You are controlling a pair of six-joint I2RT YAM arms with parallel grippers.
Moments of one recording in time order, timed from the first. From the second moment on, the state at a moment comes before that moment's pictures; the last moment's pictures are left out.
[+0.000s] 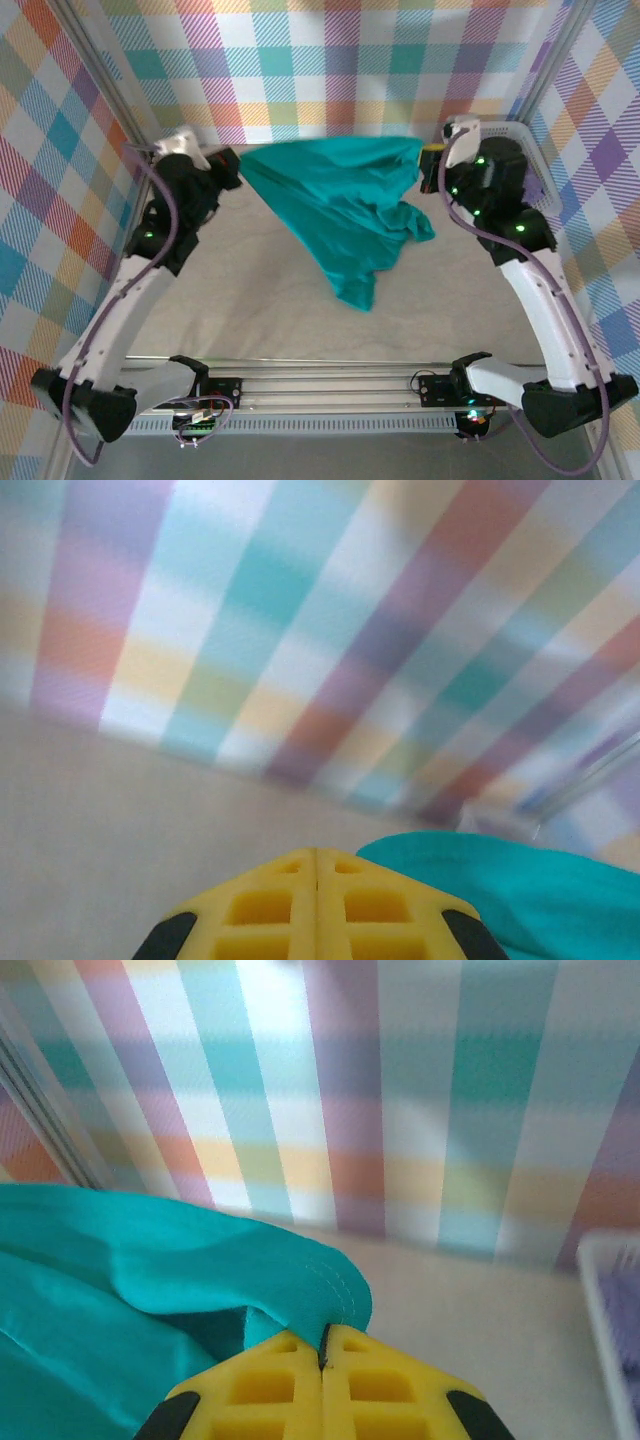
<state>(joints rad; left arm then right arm) -0.34 1.11 1.31 -0.25 -0.15 -0.53 0.31 1.13 1.46 -0.50 -0.08 0.07</state>
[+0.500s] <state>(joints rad) -0.34 1.01 1.57 -0.39 -0.30 -0.36 0.31 1.01 1.57 -0.52 -0.16 0.01</state>
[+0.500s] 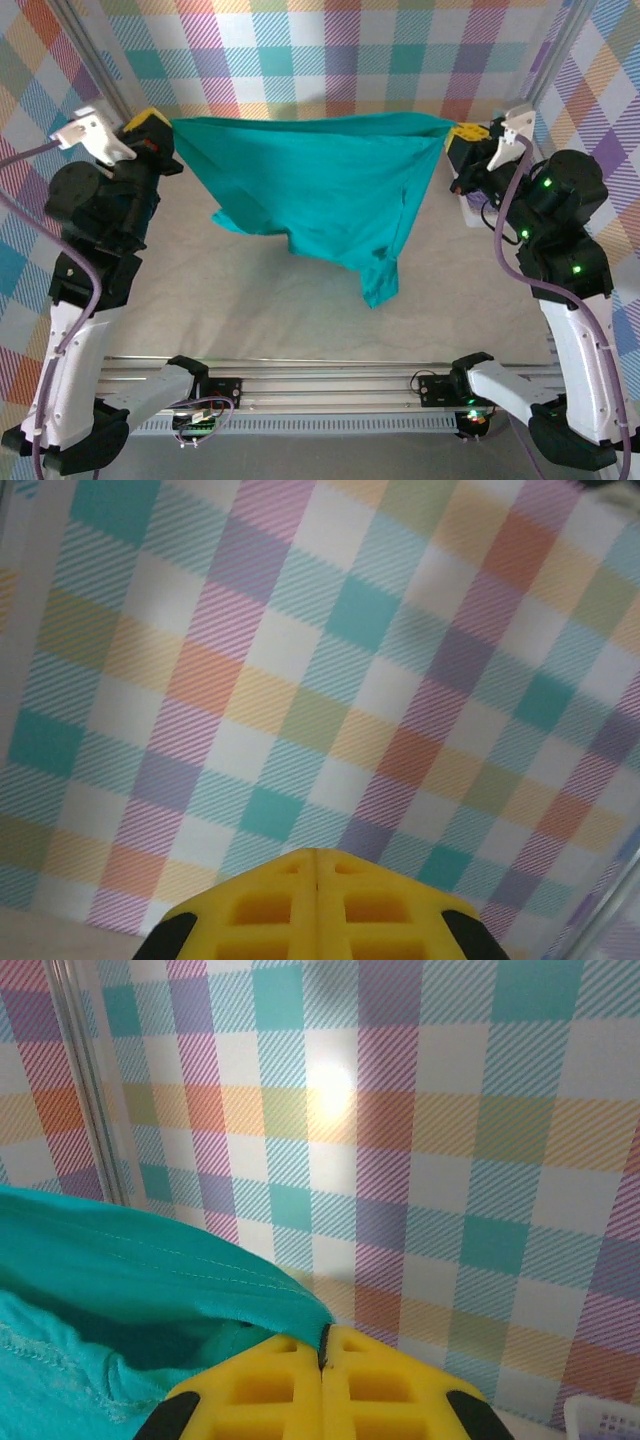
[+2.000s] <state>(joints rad) -0.50 0.58 0.23 -0.43 0.00 -0.84 0.25 1.37 0.88 -0.44 -0.46 0.15</state>
